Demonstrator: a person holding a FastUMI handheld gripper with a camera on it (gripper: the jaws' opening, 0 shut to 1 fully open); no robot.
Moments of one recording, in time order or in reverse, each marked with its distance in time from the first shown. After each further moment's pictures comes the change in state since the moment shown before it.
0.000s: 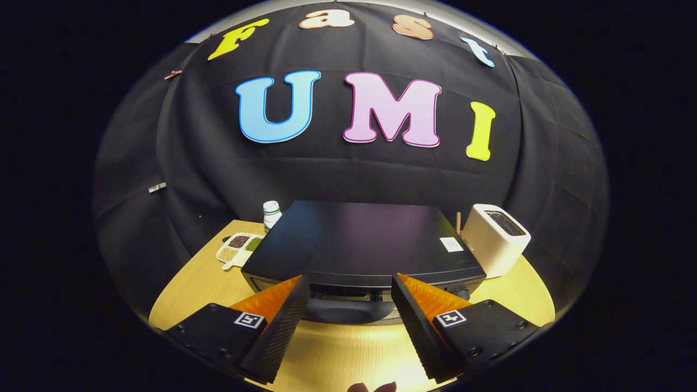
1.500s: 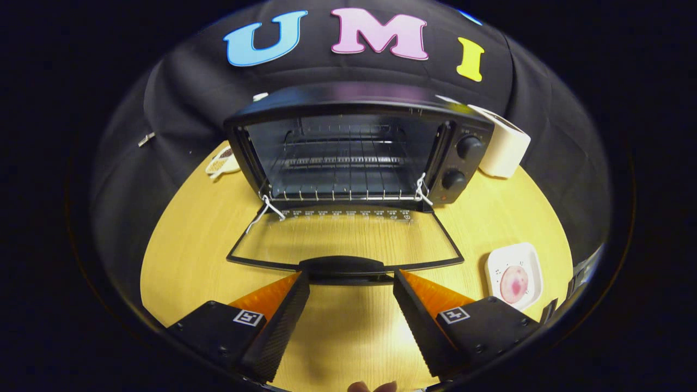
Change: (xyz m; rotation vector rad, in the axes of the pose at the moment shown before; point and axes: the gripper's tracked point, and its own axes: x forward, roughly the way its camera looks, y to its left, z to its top) arm -0.074 -0.002 -0.196 0.035 0.426 -0.022
